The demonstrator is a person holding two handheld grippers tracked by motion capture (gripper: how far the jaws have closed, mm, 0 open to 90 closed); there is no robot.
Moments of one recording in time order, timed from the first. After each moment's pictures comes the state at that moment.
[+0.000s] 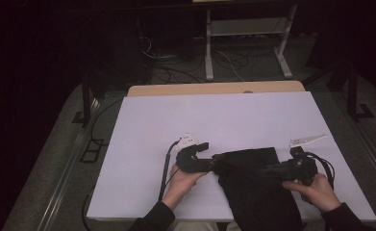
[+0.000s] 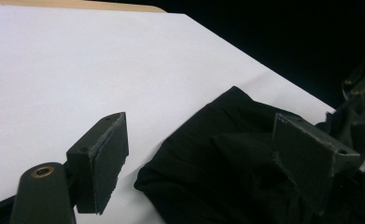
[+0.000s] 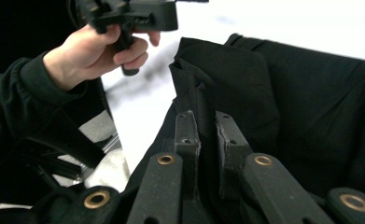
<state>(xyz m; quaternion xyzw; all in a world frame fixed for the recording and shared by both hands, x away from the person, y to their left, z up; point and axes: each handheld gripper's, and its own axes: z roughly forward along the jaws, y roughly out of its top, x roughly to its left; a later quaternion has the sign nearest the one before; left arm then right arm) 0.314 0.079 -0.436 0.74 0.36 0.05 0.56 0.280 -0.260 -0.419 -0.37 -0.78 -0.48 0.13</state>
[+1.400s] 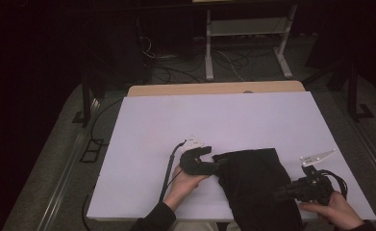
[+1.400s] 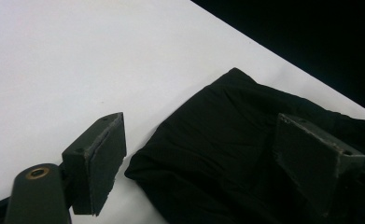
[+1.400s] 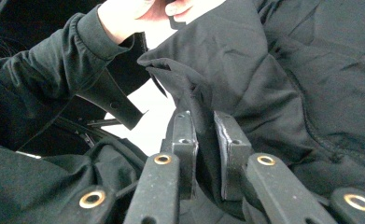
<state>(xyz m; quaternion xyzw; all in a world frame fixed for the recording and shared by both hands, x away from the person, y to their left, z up) 0.314 0.070 -0.445 0.77 0.35 0.04 0.54 0.244 -0.286 -0.438 -0.33 -0.78 -0.48 0.21</state>
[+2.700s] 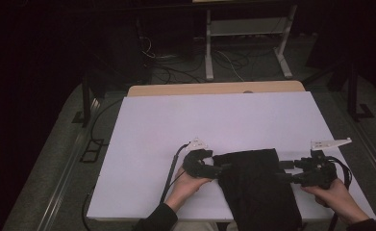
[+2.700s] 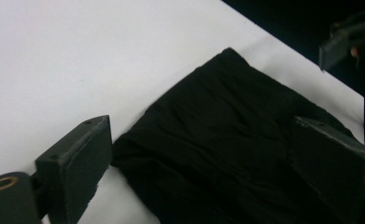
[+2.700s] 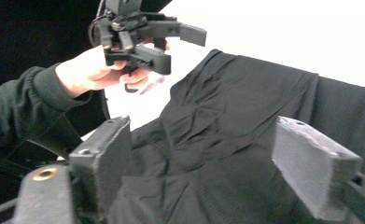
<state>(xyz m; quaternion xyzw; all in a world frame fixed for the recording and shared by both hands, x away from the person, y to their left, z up) 0.313 0.062 -0.450 0.78 0.35 0.00 0.51 0.272 -0.302 -0.421 -0.36 -0.76 -0.53 0.10</state>
